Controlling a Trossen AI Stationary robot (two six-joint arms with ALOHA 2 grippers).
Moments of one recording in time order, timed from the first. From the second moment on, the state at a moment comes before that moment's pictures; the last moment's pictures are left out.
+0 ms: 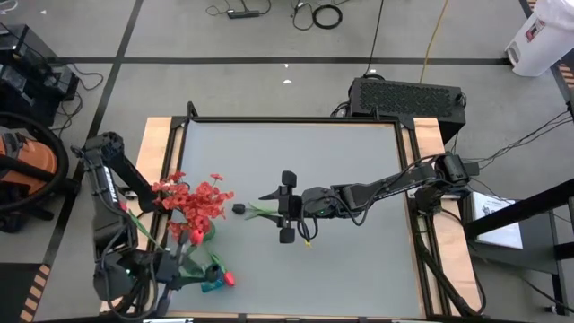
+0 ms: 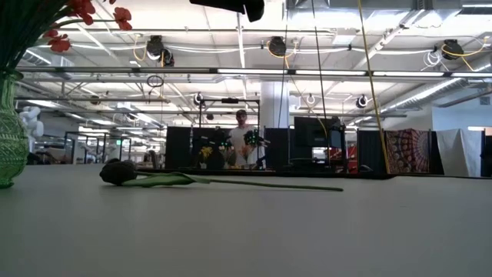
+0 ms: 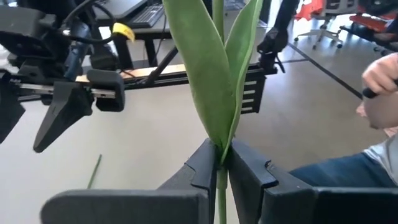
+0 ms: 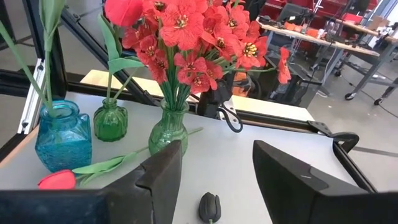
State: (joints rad) left arm -1.13 1.25 1.15 -0.37 -0.87 -0.39; right arm 0.22 1.76 1.30 0.23 0.29 -0.10
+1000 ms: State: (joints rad) left arm -1.11 1.25 1.16 -0.40 -0.84 -0.70; right arm 0.22 1.76 1.30 0.20 0.29 -0.12
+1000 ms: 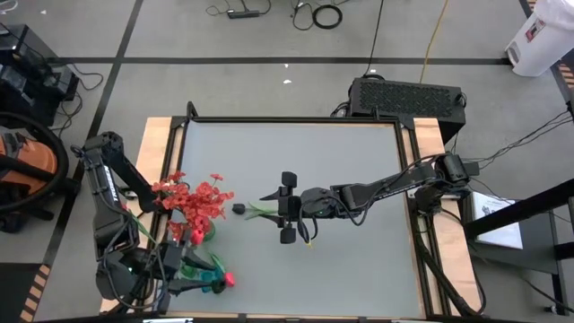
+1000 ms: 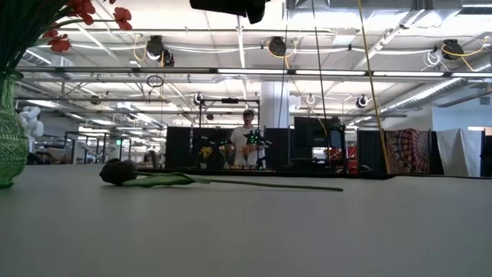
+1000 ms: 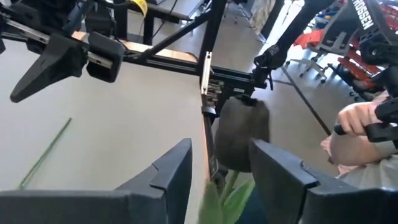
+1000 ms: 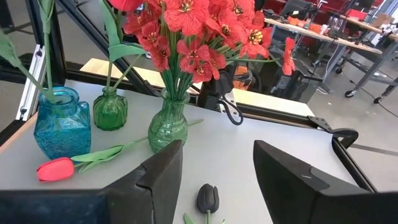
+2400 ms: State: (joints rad) left arm -1.11 0.88 1.35 -0.97 -1.10 -0.38; right arm 0.22 1.76 1.30 -0.04 0.28 -0.06
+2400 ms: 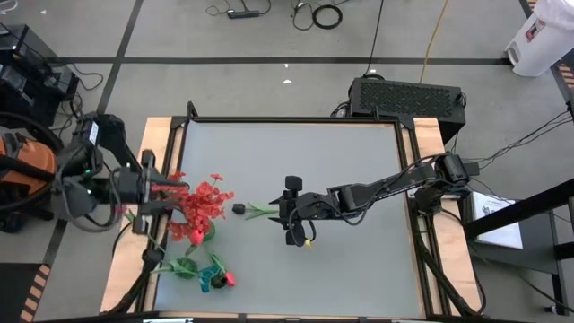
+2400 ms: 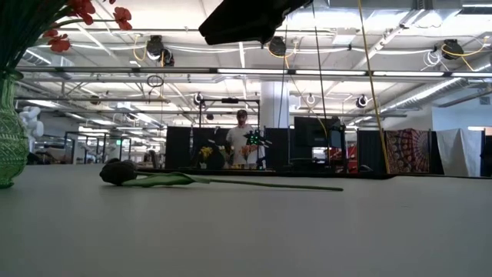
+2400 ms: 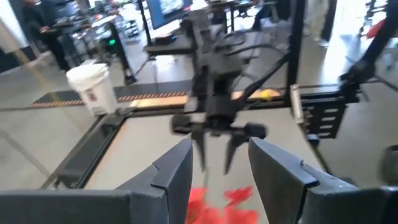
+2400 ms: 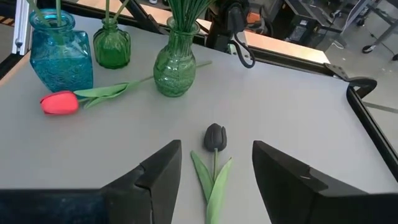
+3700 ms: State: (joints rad) left arm -1.11 0.89 1.23 -1.29 -1.16 -0.78; right arm 0.12 2.00 1.30 -0.03 0.20 0.04
